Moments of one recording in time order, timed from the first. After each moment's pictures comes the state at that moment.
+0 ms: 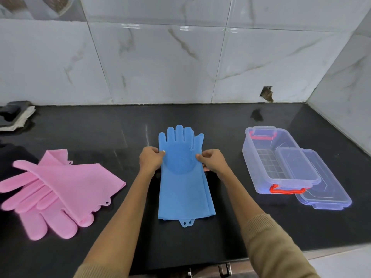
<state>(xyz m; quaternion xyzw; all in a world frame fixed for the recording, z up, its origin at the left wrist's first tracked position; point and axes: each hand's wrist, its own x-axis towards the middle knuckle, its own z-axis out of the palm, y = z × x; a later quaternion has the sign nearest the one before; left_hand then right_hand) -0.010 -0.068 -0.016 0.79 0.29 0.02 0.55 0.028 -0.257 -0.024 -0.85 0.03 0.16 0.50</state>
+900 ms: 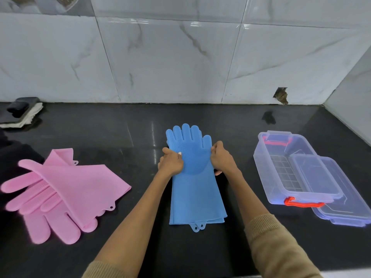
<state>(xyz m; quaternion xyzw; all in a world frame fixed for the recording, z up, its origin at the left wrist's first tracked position) 0.011 -0.093 -0.028 0.89 0.23 -0.08 0.38 0.056 -0.245 -0.022 -0.93 -0.01 0.14 0.34</state>
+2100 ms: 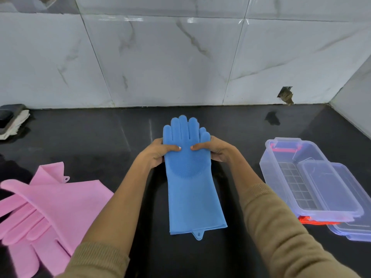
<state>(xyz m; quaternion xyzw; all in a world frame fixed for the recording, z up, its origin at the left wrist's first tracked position) 0.074 -0.032 -0.008 0.64 0.21 -0.16 0.73 0.143 -0.221 -0.020 -0.66 0.00 0.38 0.65</state>
